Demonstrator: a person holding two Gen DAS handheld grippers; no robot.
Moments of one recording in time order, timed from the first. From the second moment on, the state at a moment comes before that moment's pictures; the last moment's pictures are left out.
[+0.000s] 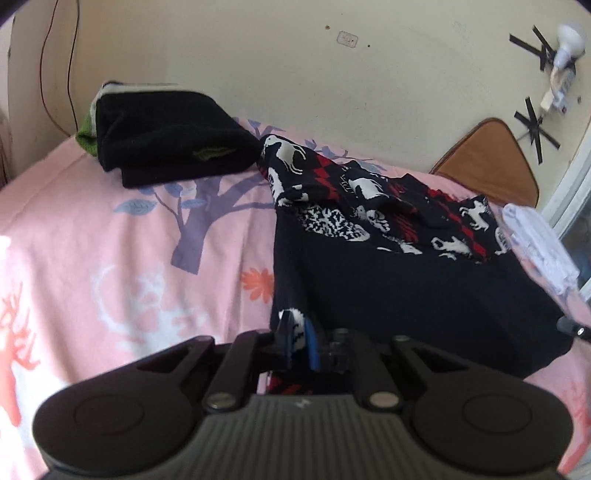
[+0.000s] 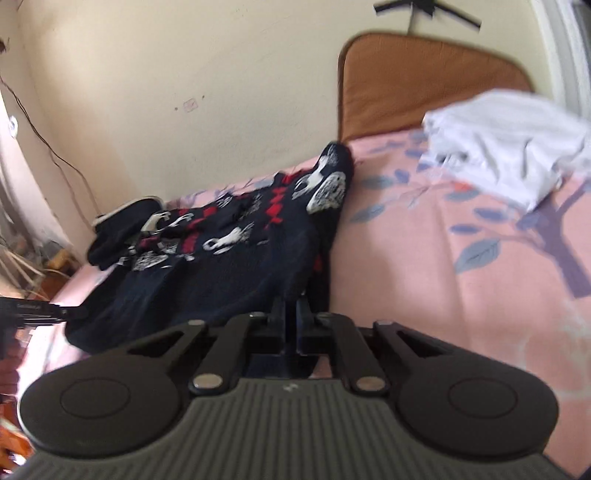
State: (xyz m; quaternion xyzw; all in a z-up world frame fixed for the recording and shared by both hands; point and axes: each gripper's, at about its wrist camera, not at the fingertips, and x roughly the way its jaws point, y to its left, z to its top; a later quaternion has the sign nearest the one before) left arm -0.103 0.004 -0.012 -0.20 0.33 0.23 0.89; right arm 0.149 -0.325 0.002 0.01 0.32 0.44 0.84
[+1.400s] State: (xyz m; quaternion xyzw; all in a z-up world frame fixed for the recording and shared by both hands) left arm 0.135 0.043 0.046 -0.14 0.29 0.15 0.93; right arm 0.290 -0.098 0.056 -0.10 0.31 0.56 0.76
